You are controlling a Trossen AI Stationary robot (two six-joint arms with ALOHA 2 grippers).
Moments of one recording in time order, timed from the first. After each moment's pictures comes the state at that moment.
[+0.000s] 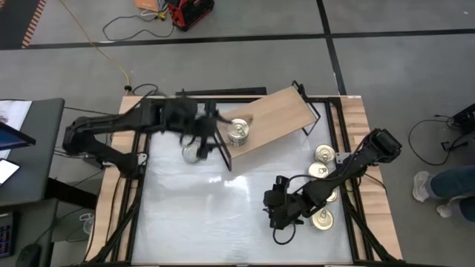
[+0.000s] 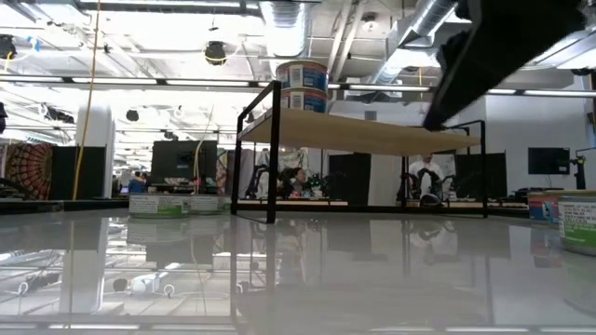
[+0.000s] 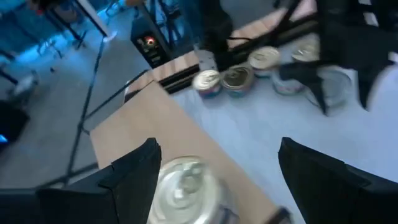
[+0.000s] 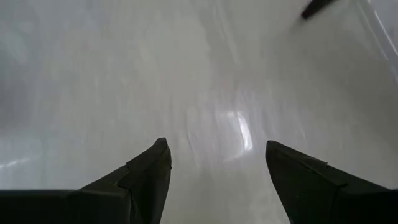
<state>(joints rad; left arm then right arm) 0.06 1.31 1.40 -0.50 -0.02 0.50 0.57 1.66 1.12 -0.55 0.44 0.66</state>
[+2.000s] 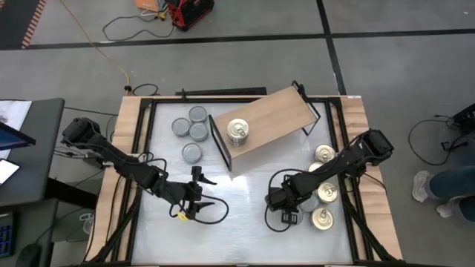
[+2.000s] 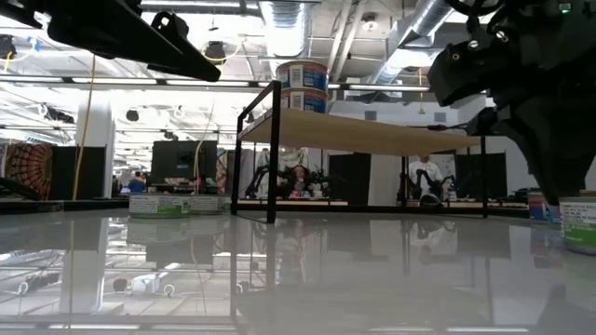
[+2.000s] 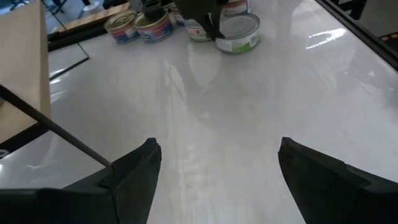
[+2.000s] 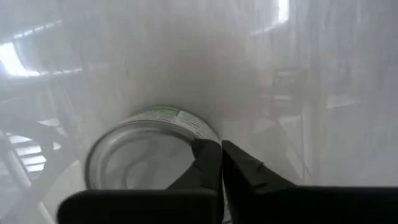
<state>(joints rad) -0.53 1.29 0.68 0.12 -0.51 0.00 0.42 1.74 1.12 -0.89 -0.03 0.58</state>
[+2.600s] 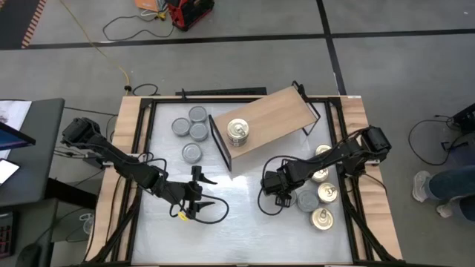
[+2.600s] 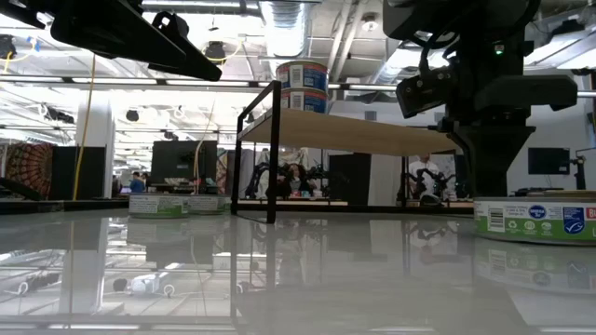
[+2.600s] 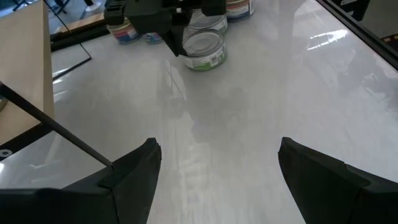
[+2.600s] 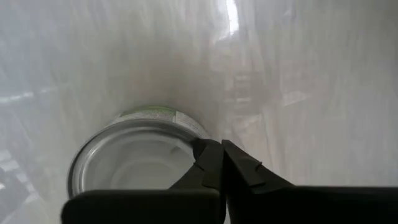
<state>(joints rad) -0.53 1.29 0.68 0.12 -0.51 0.00 0.29 1.73 1.12 -0.91 0.09 0.50</state>
